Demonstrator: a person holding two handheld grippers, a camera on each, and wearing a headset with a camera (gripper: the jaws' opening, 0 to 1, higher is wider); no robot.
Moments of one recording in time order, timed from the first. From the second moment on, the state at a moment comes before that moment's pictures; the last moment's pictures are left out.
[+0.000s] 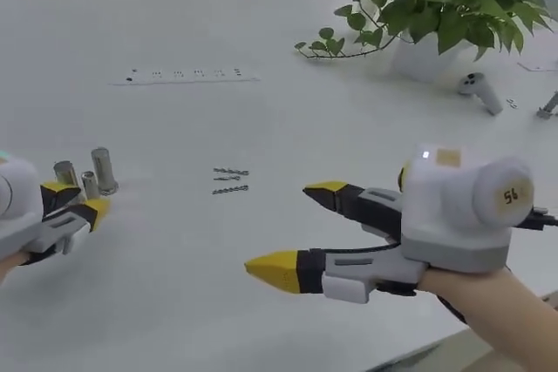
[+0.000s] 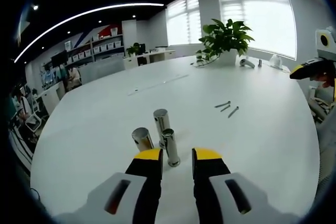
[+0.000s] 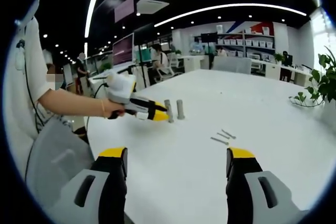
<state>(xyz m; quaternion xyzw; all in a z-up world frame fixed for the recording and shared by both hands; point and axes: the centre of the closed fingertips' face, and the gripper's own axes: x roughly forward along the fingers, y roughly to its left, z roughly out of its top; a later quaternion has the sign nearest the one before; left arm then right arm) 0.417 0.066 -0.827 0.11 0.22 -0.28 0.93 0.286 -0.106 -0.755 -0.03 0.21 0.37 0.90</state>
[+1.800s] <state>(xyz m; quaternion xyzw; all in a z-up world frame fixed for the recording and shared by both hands) 0.377 0.034 -0.827 0.11 0.21 -0.36 0.90 0.282 -0.099 -0.755 -0.03 0.21 0.38 0.90</state>
